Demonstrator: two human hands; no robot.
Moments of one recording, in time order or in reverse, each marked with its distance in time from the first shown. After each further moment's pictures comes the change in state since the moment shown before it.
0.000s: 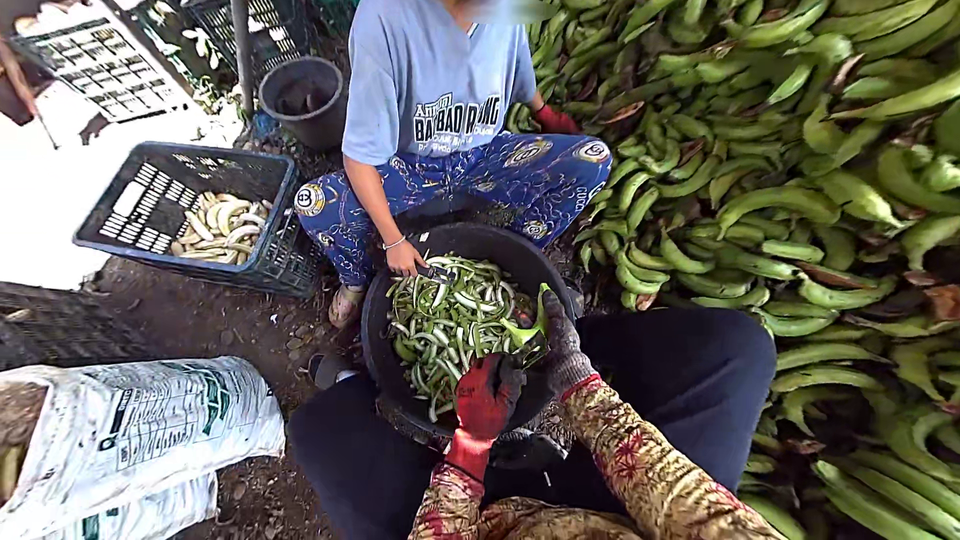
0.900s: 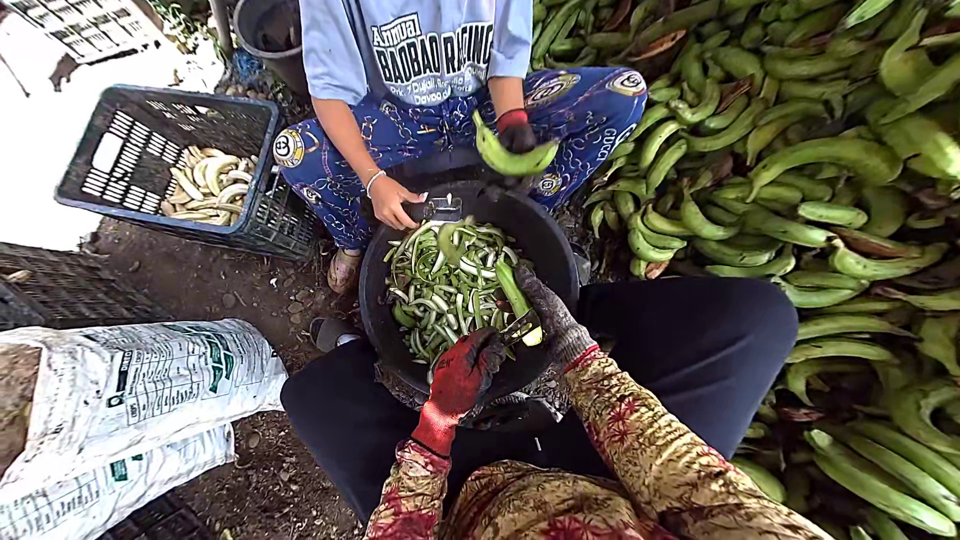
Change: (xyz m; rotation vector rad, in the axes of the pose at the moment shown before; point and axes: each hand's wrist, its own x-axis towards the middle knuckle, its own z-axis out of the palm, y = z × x) left_hand -0.001 -0.002 -0.044 -0.055 -0.322 -0.073; right_hand 0.007 0.007 -0.010 -0.278 -0.336 0.165
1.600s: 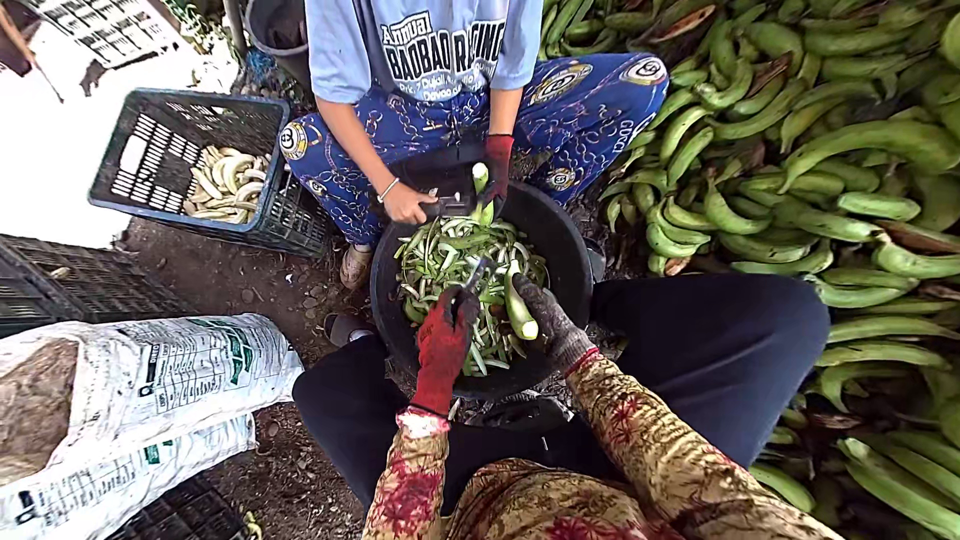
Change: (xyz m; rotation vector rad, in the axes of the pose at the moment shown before) left_hand 0.037 0.005 -0.036 0.190 0.324 -0.240; right_hand 0.004 0.018 0.010 0.046 -0.039 0.088
